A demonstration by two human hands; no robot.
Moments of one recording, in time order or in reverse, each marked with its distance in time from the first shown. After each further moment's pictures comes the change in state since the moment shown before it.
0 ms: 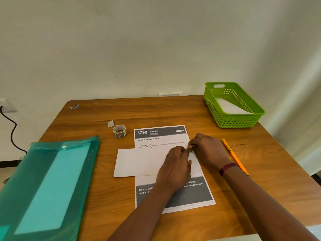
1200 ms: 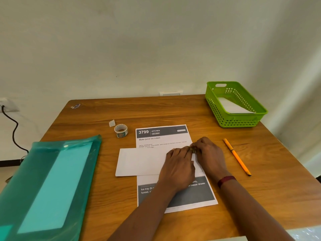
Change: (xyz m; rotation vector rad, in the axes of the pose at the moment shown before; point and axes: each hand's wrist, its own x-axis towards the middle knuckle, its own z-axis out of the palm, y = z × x) left_hand 0.001 -0.002 0.005 0.128 0.063 0.073; right_hand -0.020 -0.014 0.028 0.197 0.234 0.168
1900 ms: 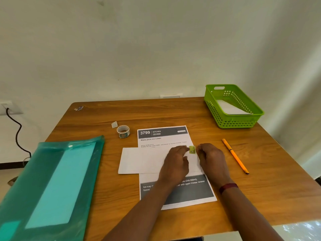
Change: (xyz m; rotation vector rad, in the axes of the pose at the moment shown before) left_hand -0.001 -0.005 -0.012 -0.381 0.051 -0.164; right_hand -0.021 -0.003 -0.005 0.114 0.085 0.020
